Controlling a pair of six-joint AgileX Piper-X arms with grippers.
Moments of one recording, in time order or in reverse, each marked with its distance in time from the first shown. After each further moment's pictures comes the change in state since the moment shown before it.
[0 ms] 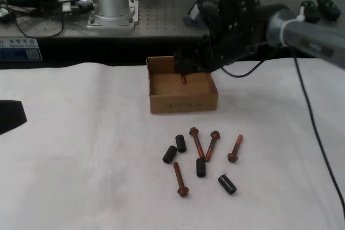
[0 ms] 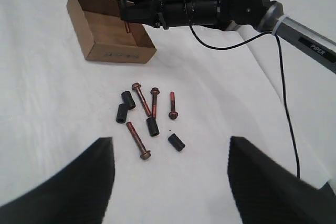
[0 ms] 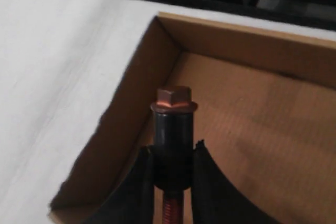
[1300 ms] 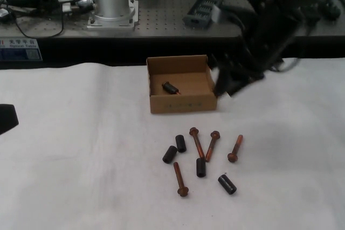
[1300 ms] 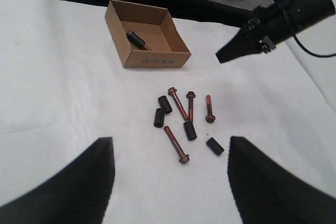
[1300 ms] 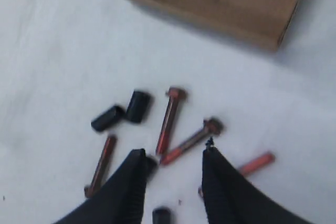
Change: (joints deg) left arm 0.0 0.0 0.0 1.2 -6.4 5.6; right arm 0.4 -32.9 29.9 31.4 6.0 -11.4
